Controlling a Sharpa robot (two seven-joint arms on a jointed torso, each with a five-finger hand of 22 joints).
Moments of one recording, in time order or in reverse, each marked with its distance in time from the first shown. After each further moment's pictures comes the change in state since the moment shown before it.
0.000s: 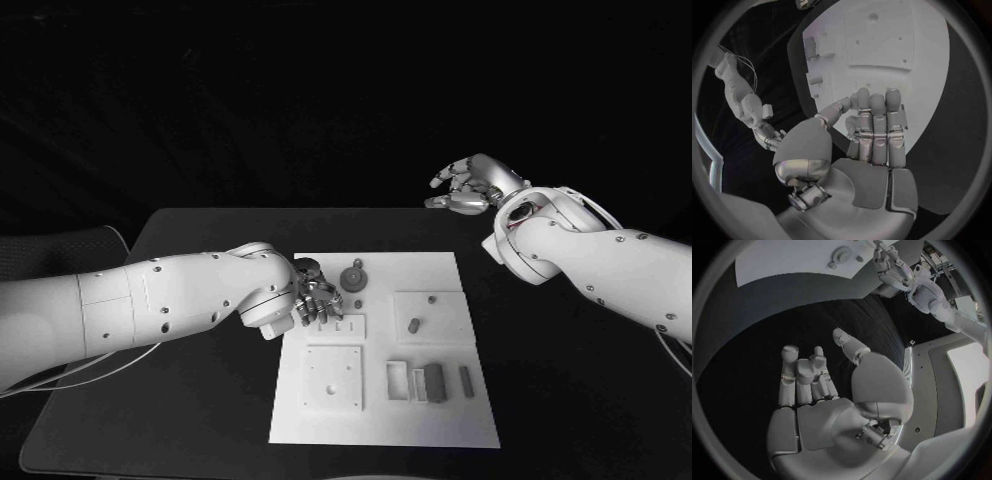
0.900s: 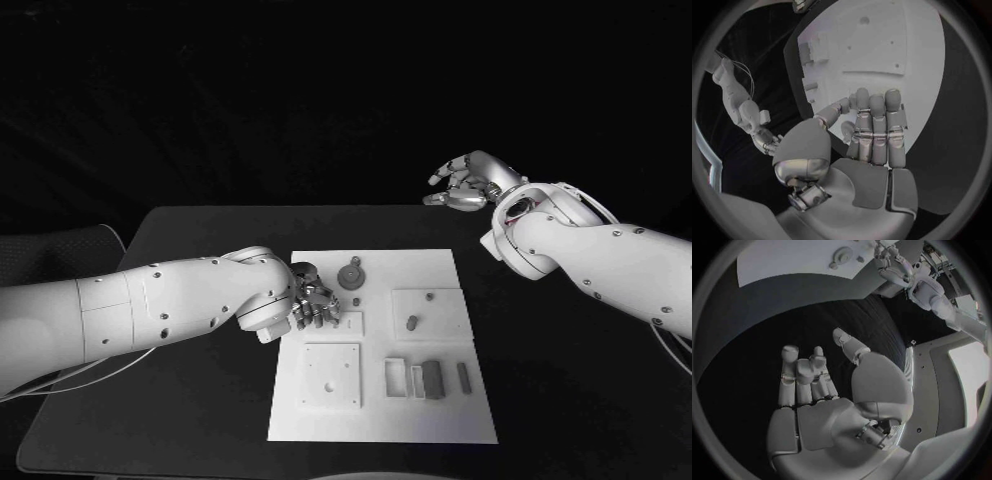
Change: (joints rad) left arm -0.021 0.004 0.000 -0.008 -0.033 0.018 -0.009; left_hand -0.019 -0.009 0.003 0.003 0.029 0.012 -0.006 0.016 0.075 0.000 -0.007 0.040 0.013 0.002 -0.009 0.043 -0.024 -0.005 0.012 -0.009 0.012 0.007; right arm 0.002 0.001 0.000 -0.009 0.008 0.011 -0.002; right_hand 0.000 0.000 0.000 0.000 0.000 -0.005 0.001 0.000 0.000 0.000 0.000 0.000 -0.002 -0.001 -0.001 0.000 -0.001 0.000 -0.002 0.002 -0.004 0.000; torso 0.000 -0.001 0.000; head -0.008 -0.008
